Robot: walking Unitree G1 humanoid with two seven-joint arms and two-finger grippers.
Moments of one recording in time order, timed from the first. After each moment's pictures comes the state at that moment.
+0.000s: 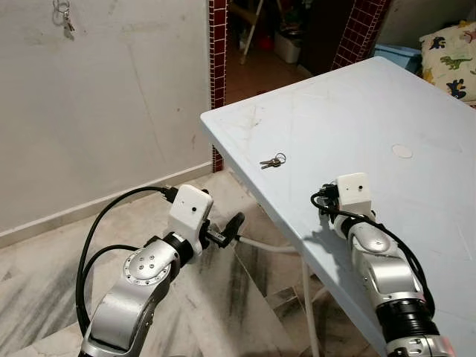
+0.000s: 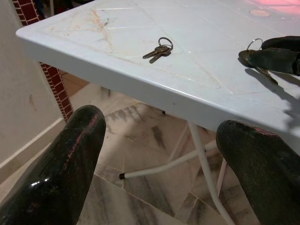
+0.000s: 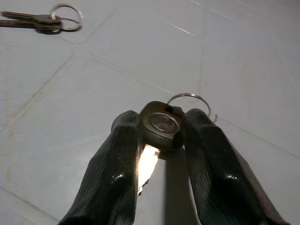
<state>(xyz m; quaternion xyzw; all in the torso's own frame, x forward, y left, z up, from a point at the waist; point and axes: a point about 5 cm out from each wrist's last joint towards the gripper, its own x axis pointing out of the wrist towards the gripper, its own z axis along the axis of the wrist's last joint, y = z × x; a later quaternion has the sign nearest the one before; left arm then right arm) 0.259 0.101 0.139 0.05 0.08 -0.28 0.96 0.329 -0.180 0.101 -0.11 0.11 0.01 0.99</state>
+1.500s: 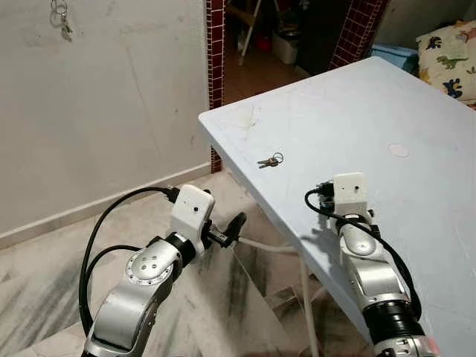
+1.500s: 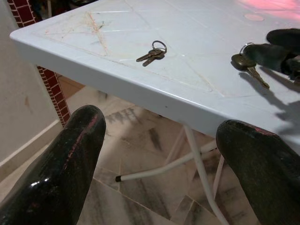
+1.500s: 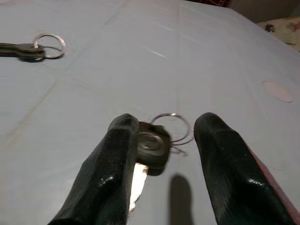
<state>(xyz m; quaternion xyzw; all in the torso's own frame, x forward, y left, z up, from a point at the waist) 0.260 0.098 0.139 0.04 0.08 -0.28 0.96 0.329 -0.168 0.102 -0.12 0.07 -0.05 0.99</state>
